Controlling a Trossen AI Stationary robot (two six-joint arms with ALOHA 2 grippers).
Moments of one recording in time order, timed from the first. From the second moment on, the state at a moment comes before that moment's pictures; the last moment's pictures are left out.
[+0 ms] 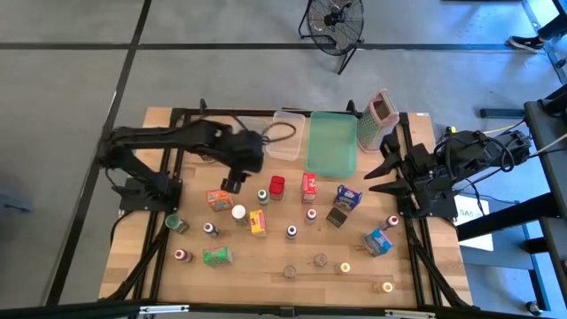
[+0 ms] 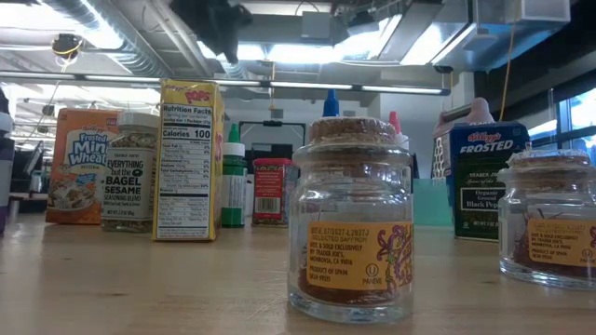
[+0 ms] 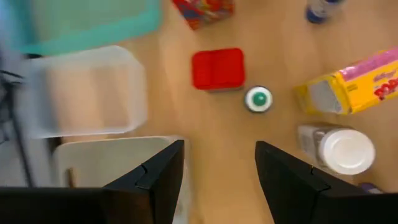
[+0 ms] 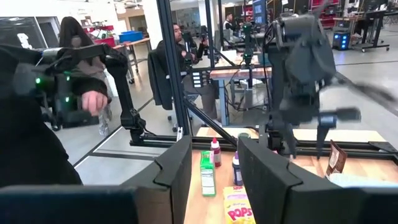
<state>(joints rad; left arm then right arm) 0.06 1.51 1.54 -1.20 -0.08 0.34 0.39 0.82 1.14 -0.36 0.09 0.15</state>
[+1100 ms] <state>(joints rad) 0.03 1.68 1.54 -1.18 -0.06 -0.54 0.39 0.81 1.14 -0.41 0.09 0.11</state>
